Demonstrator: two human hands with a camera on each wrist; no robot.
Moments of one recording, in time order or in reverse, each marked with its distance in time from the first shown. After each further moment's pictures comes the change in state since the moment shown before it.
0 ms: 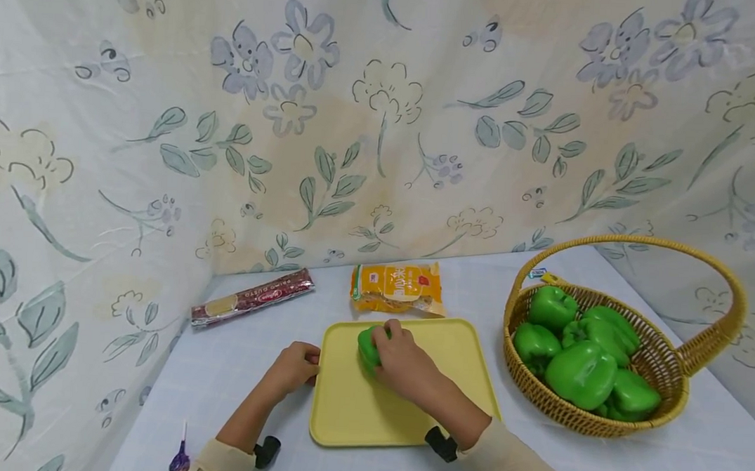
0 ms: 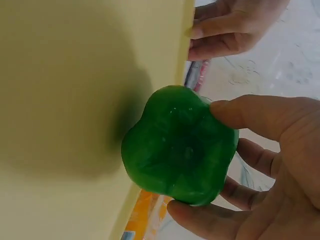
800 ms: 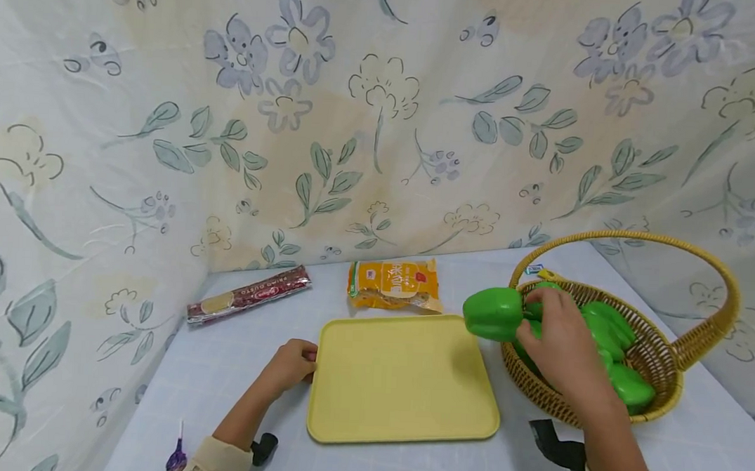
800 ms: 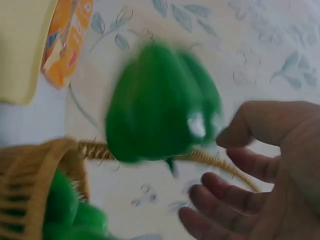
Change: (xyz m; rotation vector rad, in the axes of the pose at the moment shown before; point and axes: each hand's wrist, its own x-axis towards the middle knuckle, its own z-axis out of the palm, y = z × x) left_hand 0.003 -0.002 -0.001 -0.018 -0.006 -0.020; right_hand -0.094 0.104 -0.123 0.031 0.388 0.306
